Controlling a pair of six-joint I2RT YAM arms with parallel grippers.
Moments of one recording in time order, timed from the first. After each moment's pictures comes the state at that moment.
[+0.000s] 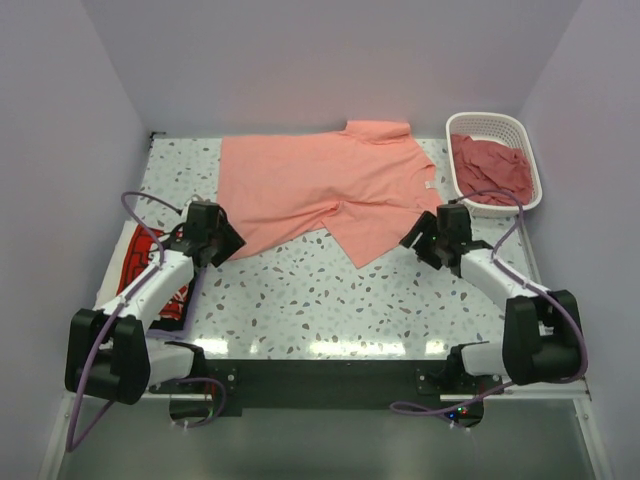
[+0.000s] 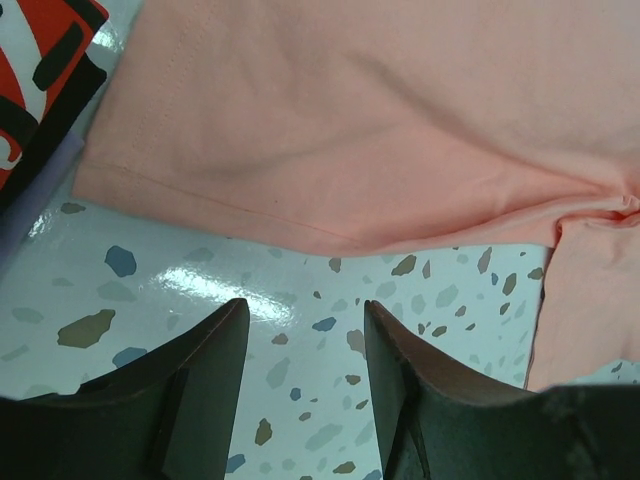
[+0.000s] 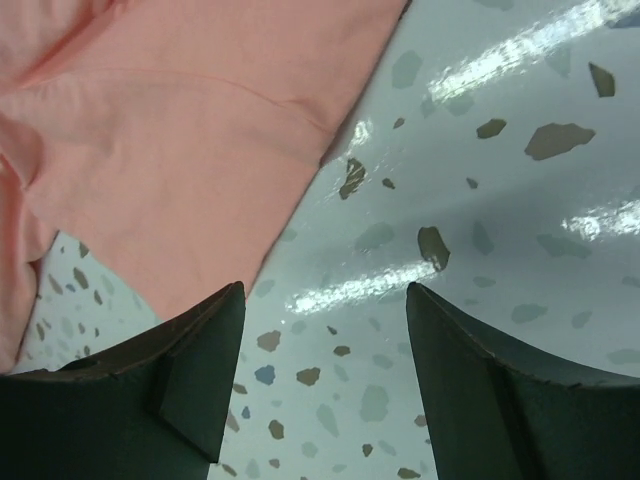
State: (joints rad) left arm -0.18 1.24 0.72 -0.36 -0.09 -0.86; right arm 0.14 1.32 0.67 -0.18 -0.04 0.75
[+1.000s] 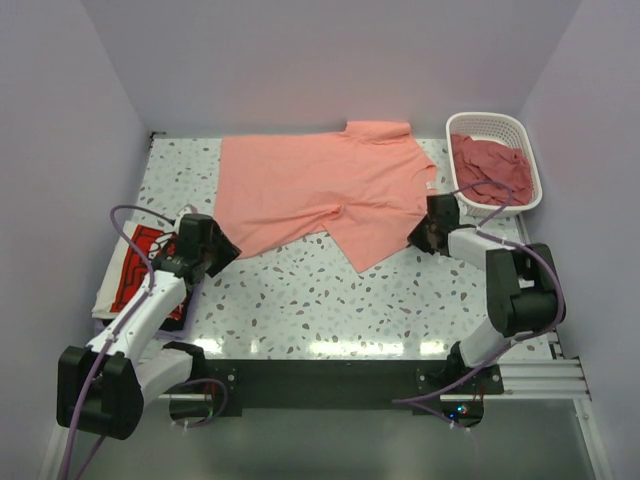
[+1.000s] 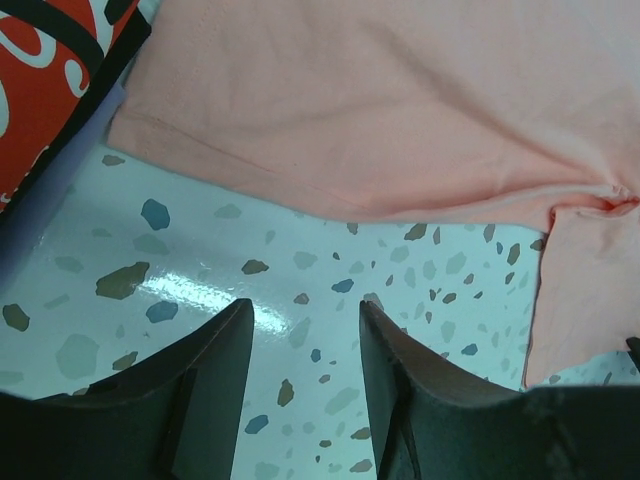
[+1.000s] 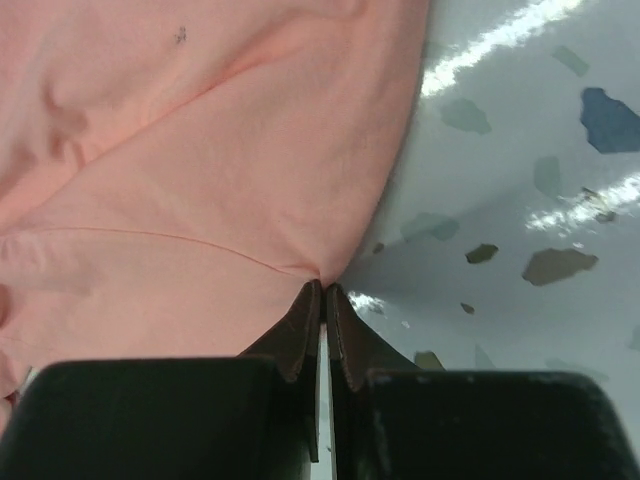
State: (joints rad) left arm -0.18 1.06 0.64 -0.41 -0.09 -0.86; right arm 0.14 1.64 0.80 -0.06 0.09 0.81
